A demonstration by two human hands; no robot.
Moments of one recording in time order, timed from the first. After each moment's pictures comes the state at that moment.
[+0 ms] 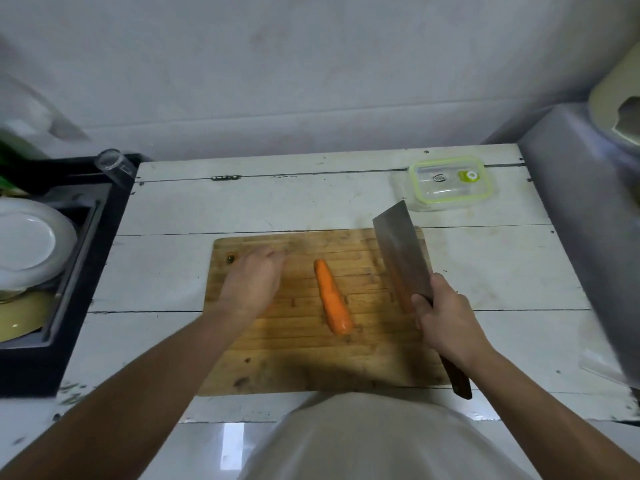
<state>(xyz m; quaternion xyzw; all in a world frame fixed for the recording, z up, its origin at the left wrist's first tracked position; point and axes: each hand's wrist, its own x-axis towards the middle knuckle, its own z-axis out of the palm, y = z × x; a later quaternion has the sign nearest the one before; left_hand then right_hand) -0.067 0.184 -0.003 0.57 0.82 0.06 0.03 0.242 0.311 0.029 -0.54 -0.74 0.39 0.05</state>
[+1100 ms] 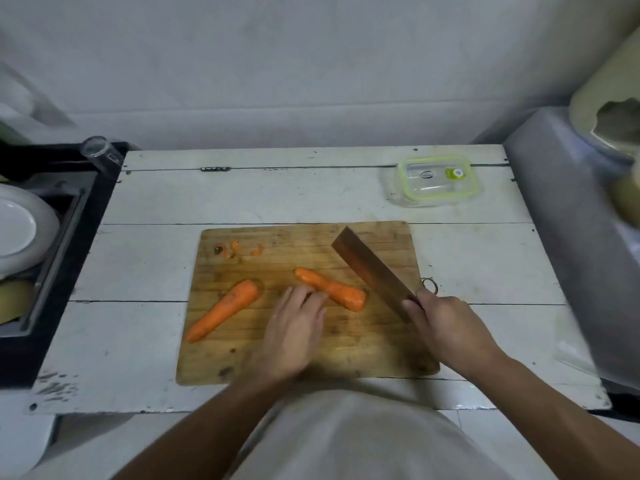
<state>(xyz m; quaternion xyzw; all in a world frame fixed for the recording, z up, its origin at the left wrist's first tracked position) 0.059 0.156 -0.029 0.55 0.80 0.24 0.08 0.270 0.307 0.046 -0.44 -0.87 0.20 -0.07</state>
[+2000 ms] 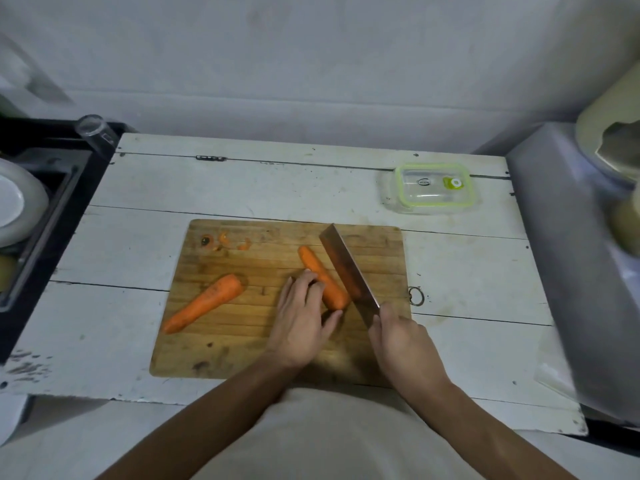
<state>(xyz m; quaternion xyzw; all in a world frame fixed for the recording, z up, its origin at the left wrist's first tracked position) 0.089 0.193 -0.045 0.50 0.83 0.22 0.12 0.251 0.280 0.034 -0.42 -0.88 0.21 -0.07</state>
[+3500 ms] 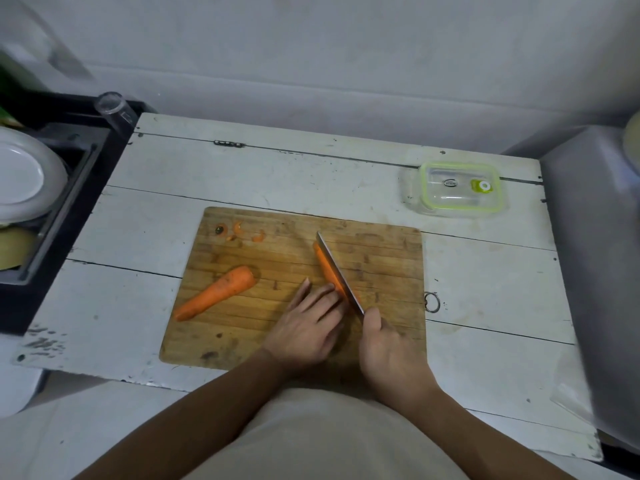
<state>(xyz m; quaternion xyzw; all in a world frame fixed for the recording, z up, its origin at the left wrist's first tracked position) 0.071 0.170 -0.064 0.67 0.72 0.16 0.05 0.223 0.263 0.031 -0.35 -0.91 0.18 -0.14</state>
